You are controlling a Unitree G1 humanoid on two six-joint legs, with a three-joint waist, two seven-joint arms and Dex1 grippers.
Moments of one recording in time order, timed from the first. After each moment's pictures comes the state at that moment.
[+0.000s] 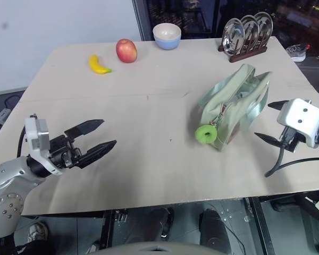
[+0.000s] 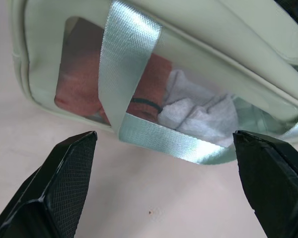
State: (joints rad) left arm 0.12 0.71 0.42 -0.47 -0.81 0.41 -0.95; right arm -0.10 -1.13 -0.33 -0.27 0.27 0.22 1.04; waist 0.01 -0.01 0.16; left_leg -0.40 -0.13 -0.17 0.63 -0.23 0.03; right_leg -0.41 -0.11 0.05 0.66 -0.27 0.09
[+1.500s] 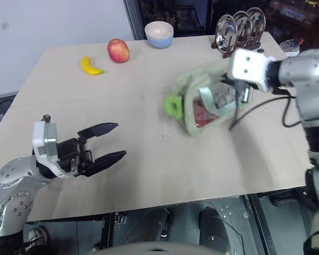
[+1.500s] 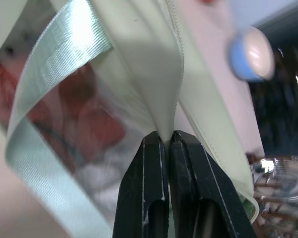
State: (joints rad) left arm 0.08 0.68 0.34 -0.49 -0.79 0.35 -1.01; right arm -0.99 -0.78 0.18 0.07 -0.03 0.42 1.12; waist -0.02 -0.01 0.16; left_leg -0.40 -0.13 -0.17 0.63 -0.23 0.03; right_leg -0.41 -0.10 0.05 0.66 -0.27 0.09
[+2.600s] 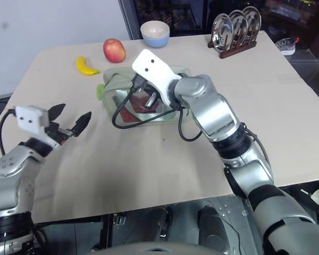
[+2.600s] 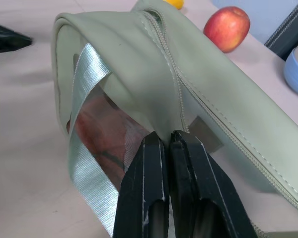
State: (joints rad) left arm -0.11 0.63 0.37 -0.13 -0.35 0.21 -0.54; right arm -1.05 -0.19 0.39 -0.15 0.00 1.04 0.63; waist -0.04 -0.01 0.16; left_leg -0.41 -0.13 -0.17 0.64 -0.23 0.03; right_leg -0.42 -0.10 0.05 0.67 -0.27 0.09
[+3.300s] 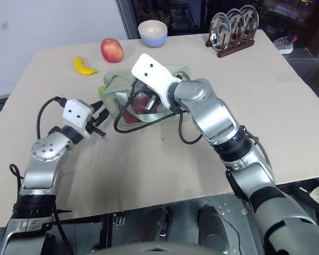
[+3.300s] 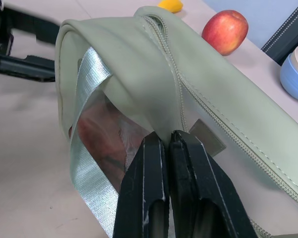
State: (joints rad) left arm -0.25 0.60 0.15 -0.01 -0.10 0.04 -0.52; right arm -1.03 -0.19 0.40 -0.15 0.02 1.00 0.62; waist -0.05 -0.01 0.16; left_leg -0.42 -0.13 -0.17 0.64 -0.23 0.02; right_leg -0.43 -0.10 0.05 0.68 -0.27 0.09
